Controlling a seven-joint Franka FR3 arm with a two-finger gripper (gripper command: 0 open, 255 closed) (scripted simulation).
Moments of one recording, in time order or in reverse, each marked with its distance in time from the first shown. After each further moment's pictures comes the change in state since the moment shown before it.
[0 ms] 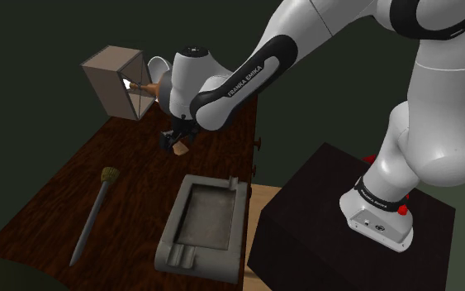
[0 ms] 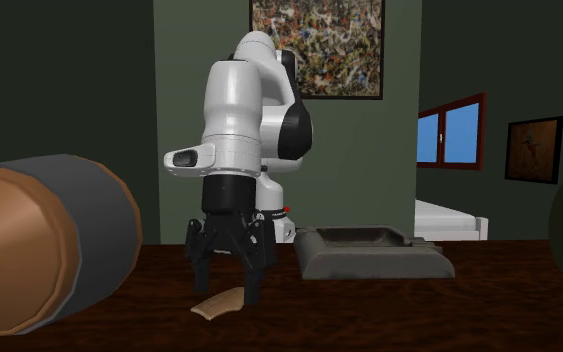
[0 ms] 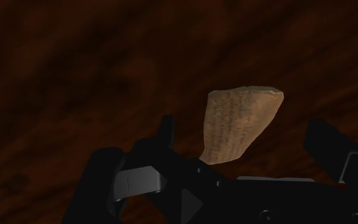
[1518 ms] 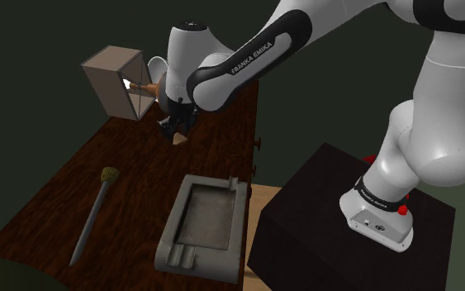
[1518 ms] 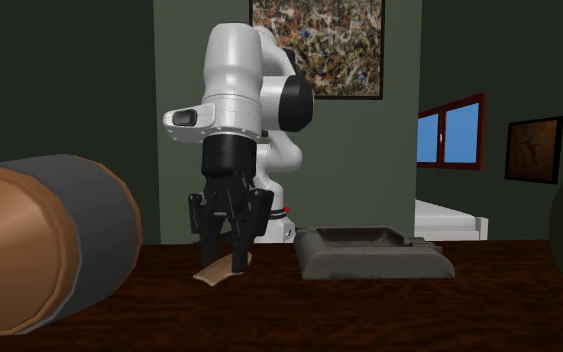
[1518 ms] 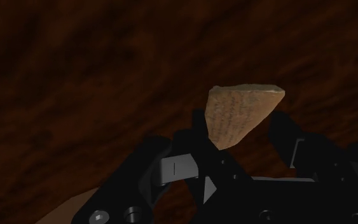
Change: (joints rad) arm -0.001 -0.083 0.004 0.031 0.007 -0.113 -0.003
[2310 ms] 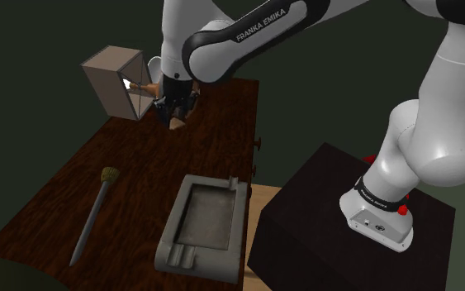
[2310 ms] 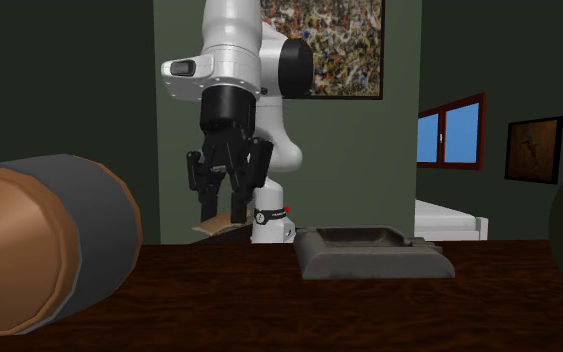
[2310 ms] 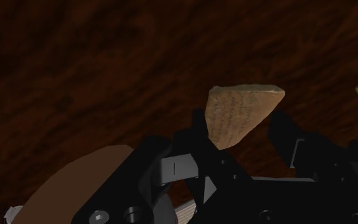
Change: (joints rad) arm -0.003 -0.077 0.002 0.065 0.009 -0.141 -0.007
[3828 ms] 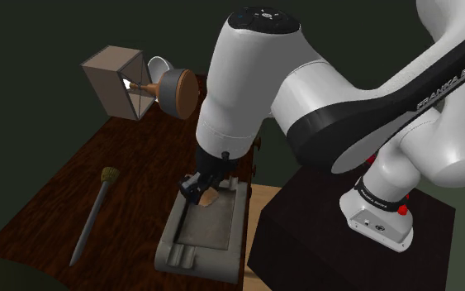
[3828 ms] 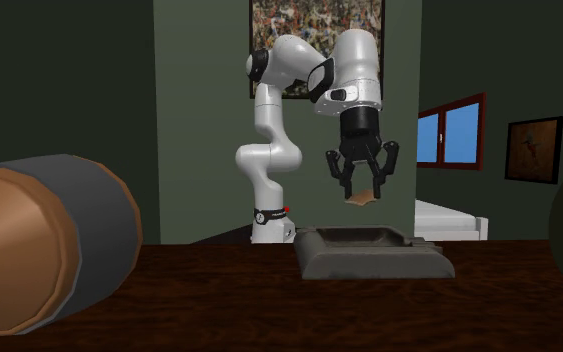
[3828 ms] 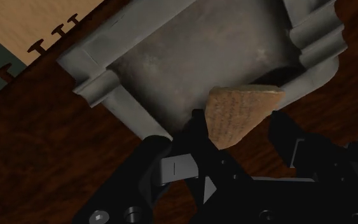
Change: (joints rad) arm 0.224 -0.347 0.237 -0.394 -0.079 0.024 0.516
